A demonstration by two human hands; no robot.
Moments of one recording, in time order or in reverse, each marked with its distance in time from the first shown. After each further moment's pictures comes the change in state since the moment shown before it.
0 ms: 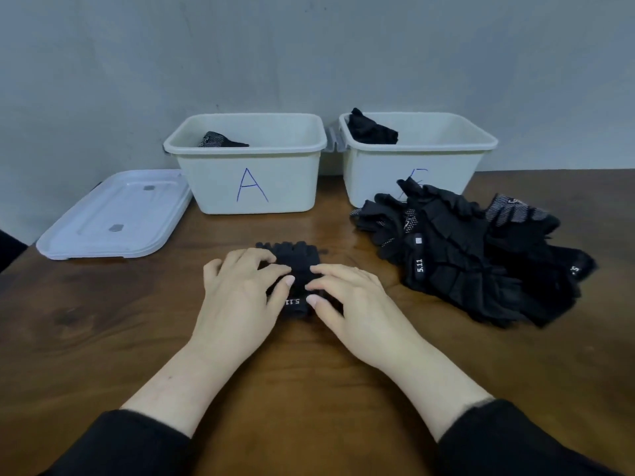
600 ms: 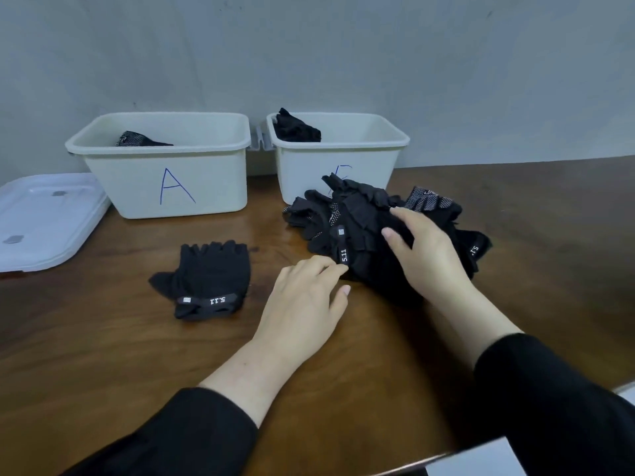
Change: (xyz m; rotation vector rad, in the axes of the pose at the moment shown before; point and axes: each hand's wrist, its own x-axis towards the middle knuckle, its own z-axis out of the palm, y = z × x) left_hand 0.013 0.147 0.055 -0.245 -0.112 0.232; right_hand -0.040 0.126 -0.116 -0.095 0.369 0.411
